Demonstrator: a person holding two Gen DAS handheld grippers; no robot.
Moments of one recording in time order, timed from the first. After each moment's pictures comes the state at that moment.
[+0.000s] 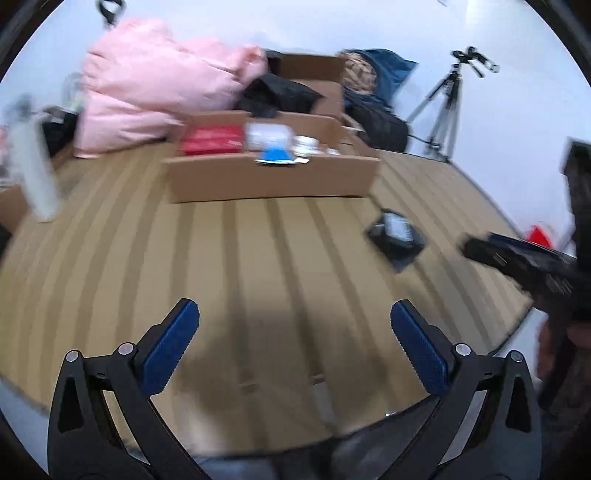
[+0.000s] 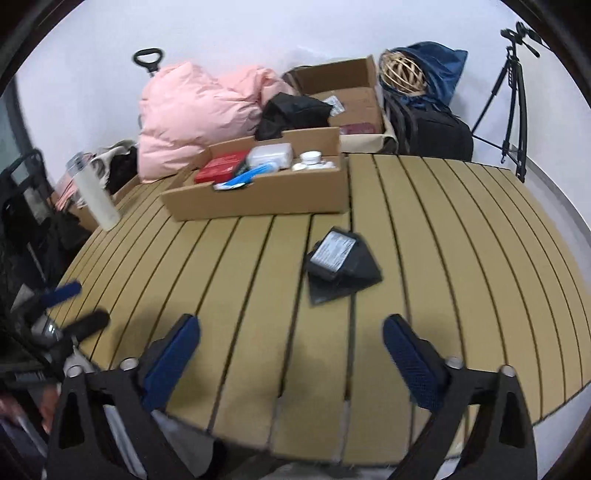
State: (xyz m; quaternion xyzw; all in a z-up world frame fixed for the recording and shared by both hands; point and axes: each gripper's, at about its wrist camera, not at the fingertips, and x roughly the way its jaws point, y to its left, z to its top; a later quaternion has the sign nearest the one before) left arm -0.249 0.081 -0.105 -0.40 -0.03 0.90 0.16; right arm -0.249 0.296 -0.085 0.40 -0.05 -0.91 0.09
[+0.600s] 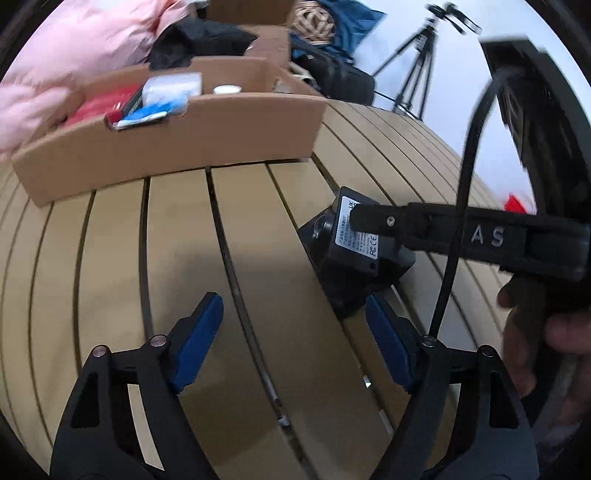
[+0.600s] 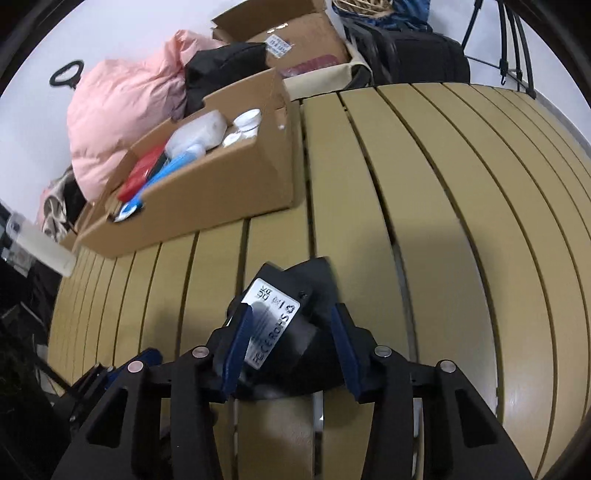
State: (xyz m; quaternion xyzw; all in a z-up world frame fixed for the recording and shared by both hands) left arm -0.319 0.169 -0.164 -0.44 0.01 0.87 0.23; right arm -0.376 0.331 -0.156 0.50 -0.13 -0.86 0.07
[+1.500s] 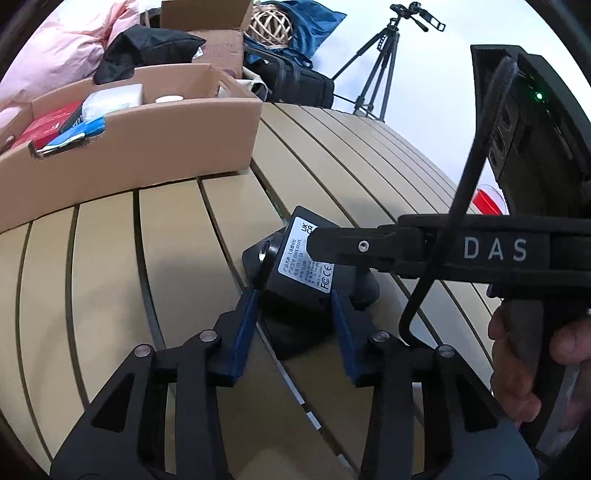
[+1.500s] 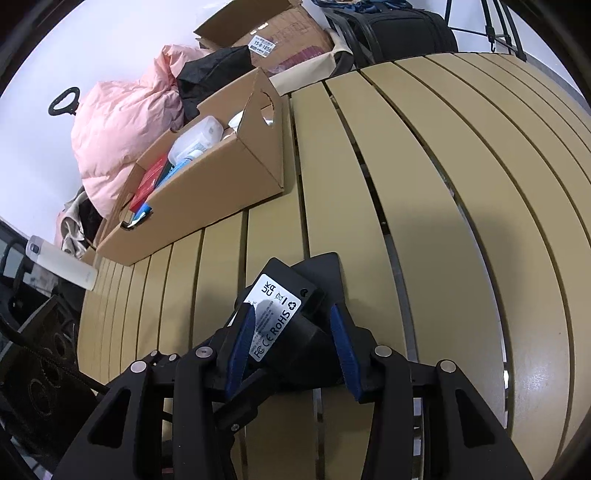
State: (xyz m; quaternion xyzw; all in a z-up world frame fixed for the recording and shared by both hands) left arm -0.337 0.204 -0.172 -0.43 -0.01 0.85 0.30; right arm -0.366 0.361 -0.164 0.50 -0.21 -0.83 0.09
